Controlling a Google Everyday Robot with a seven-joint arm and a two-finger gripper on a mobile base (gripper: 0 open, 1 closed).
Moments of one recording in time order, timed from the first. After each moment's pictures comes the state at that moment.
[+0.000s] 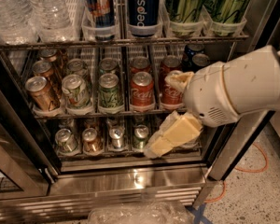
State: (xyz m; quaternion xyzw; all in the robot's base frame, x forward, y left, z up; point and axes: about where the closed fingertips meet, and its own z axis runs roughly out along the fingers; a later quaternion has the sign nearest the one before) arm 0.413 -0.043 0.924 -0.56 0.72 0.19 0.36
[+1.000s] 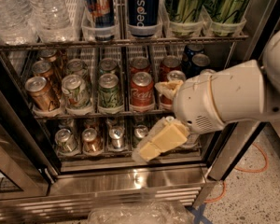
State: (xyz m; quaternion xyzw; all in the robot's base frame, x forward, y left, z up) arm 0.409 -0.019 0.910 -0.56 0.71 0.22 0.37
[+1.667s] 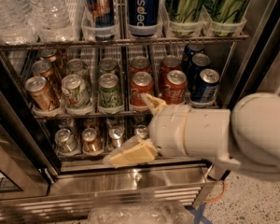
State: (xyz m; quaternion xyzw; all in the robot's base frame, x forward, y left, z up) arm 0.416 0.025 0.876 -0.48 0.69 0.24 0.48
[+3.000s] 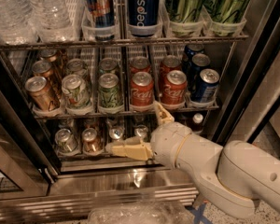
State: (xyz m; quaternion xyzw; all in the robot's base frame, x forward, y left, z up) arm 0.461 0.010 0.832 -0.33 0.69 0.25 0.59
